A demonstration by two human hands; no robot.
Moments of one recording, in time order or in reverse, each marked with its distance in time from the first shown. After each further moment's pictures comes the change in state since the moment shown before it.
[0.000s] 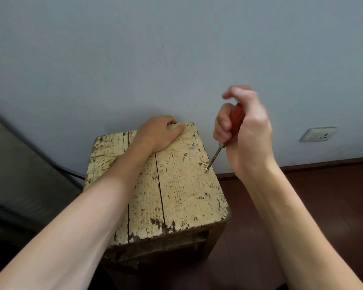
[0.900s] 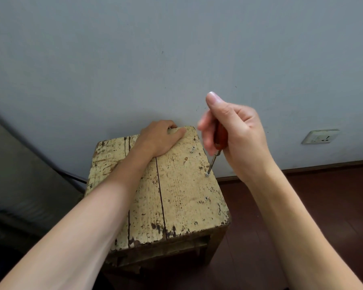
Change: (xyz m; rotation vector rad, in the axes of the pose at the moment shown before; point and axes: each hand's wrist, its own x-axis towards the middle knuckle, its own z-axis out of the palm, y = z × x) left_hand -0.007 0.006 -0.006 -0.011 -0.042 -0.012; right_hand -0.007 -0.012 0.004 -0.198 -0.299 -0.054
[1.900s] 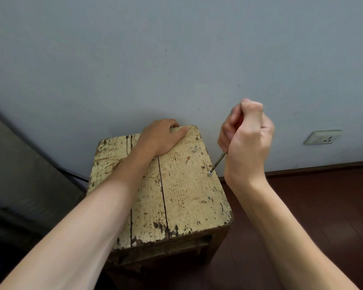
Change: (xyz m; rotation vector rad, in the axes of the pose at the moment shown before) left_hand 0.004 -0.004 0.003 -0.006 0.017 -0.004; right_hand -0.004 0.018 0.021 0.188 0.524 -0.056
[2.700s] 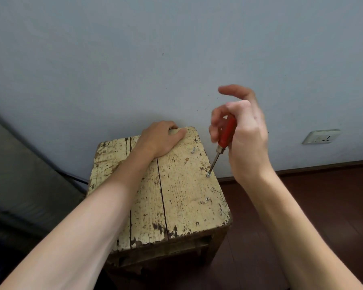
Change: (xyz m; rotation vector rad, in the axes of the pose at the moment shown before) left_hand 0.001 -0.001 0.001 0.015 0.011 0.012; right_hand 0.017 -0.010 -0.012 -0.150 -0.249 -0.002
